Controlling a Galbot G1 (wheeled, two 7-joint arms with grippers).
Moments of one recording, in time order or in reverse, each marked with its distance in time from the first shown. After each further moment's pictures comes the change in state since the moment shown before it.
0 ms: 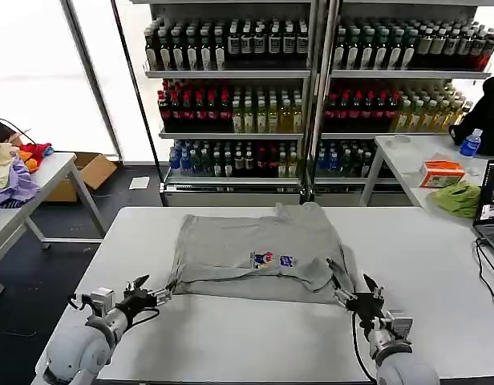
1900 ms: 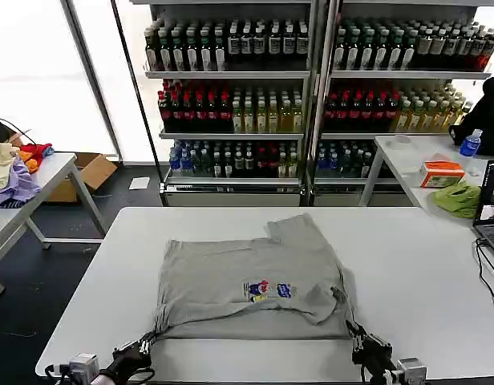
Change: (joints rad) left arm 0.476 -0.183 -0.234 -0.312 0.067 0.029 0.028; right arm -0.383 -0.122 0.058 0.214 0.042 -0.009 -0.054
